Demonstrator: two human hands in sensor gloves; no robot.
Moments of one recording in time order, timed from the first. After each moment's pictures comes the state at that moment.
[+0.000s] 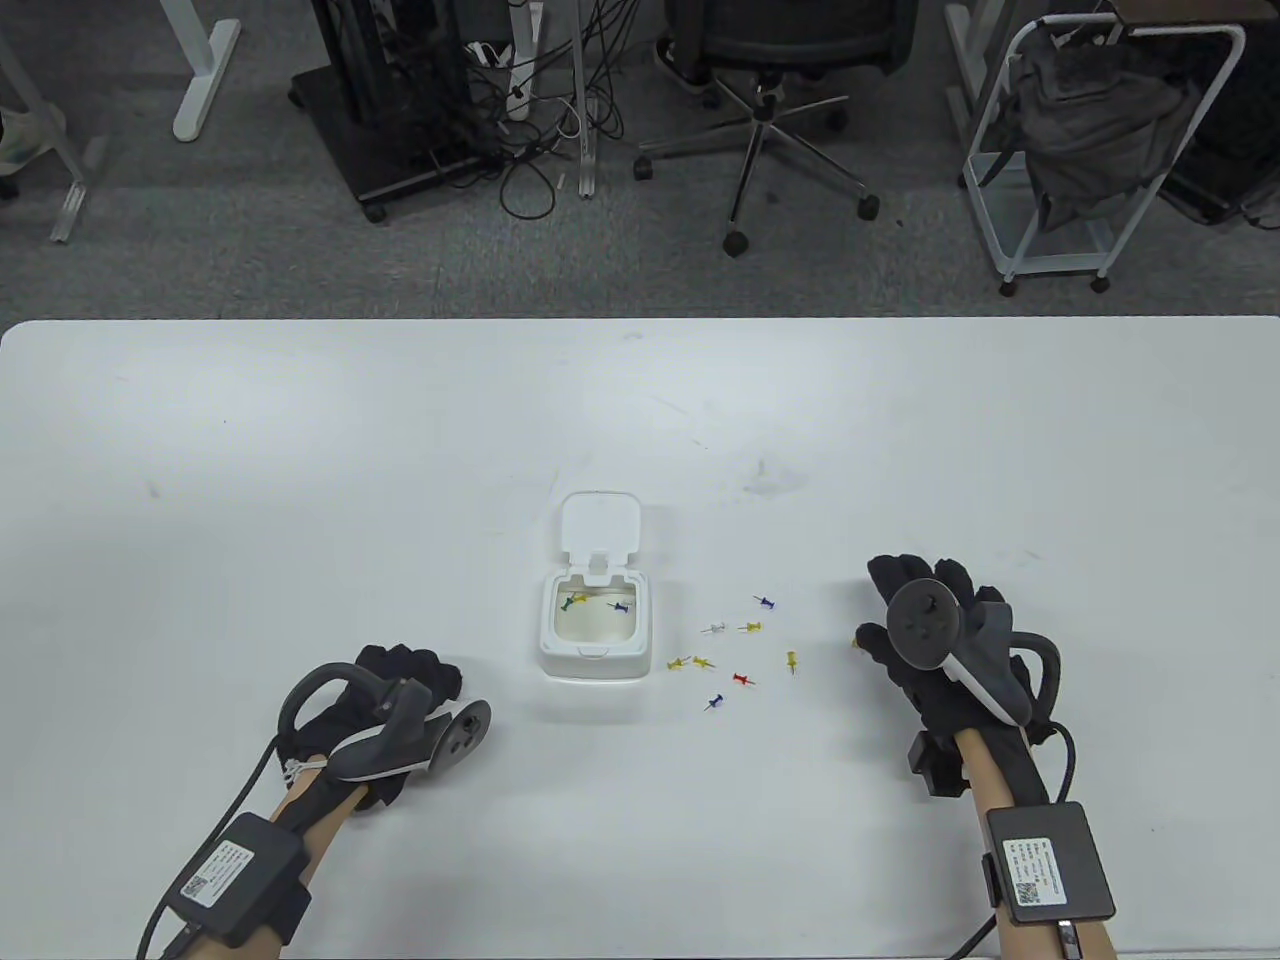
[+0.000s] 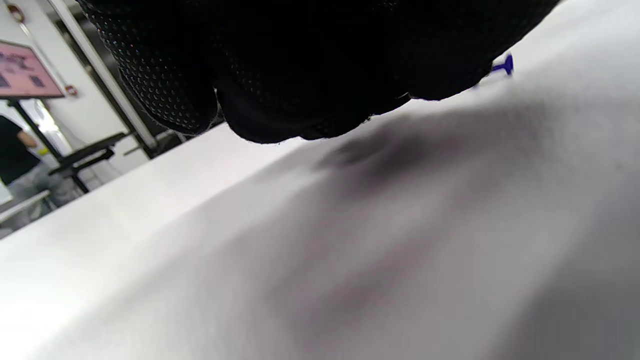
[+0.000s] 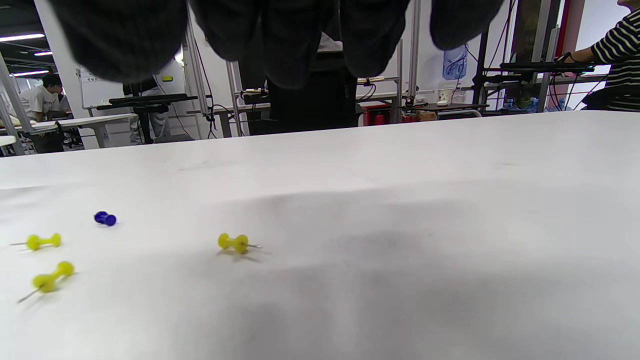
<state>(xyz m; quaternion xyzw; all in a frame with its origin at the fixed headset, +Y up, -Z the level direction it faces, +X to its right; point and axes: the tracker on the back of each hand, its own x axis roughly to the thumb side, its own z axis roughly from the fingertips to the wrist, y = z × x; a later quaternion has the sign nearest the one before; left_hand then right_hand) -0.231 -0.750 -0.254 -0.01 -0.23 -0.22 0.95 0.224 -0.718 -0.281 -0.05 0.02 1.00 0.07</state>
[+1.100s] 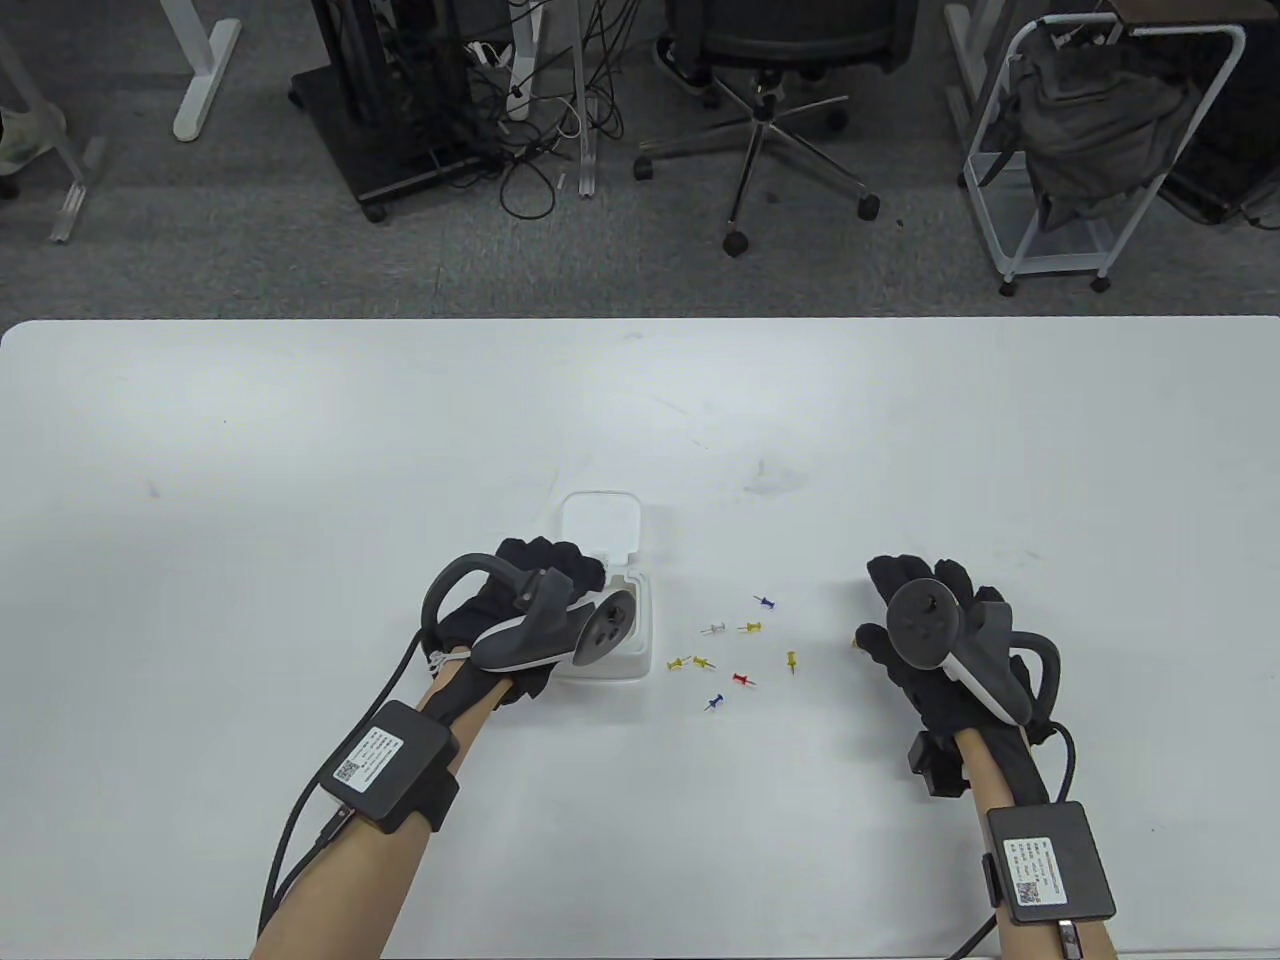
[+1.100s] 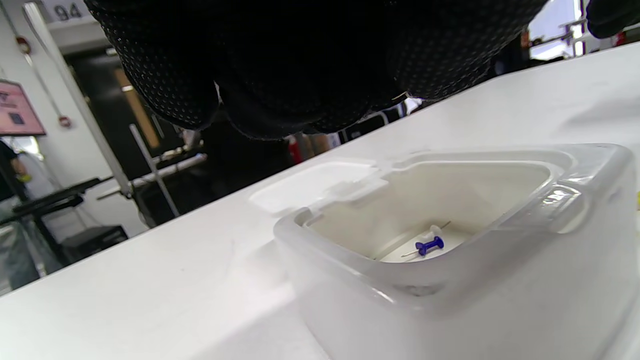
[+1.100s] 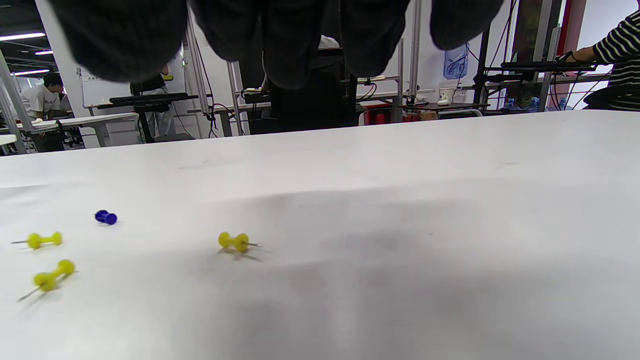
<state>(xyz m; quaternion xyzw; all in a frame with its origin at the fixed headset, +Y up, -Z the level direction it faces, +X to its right) -0.106 -0.686 -0.314 0.03 -0.25 -0.16 0.95 0.224 -0.719 -0.282 -0.05 0.02 1.00 0.07</state>
